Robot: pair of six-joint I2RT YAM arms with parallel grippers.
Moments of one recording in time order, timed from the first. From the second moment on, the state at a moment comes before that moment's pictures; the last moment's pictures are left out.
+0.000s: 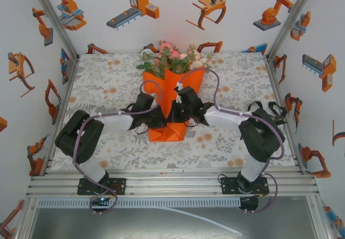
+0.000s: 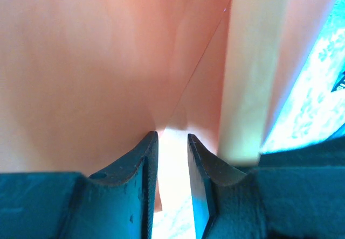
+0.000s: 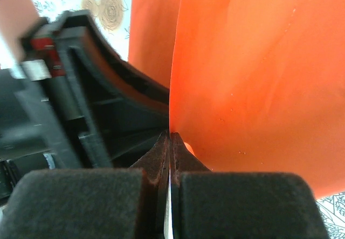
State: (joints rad) left arm -0.65 1.67 0.80 0.04 0.24 -0.75; right arm 0.73 1.72 1.01 -0.04 -0.29 0.64
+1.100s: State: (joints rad) left arm -0.56 1.72 0.85 0.04 0.19 -0.90; right arm 0.74 1.84 1.01 0.04 -0.51 0.60
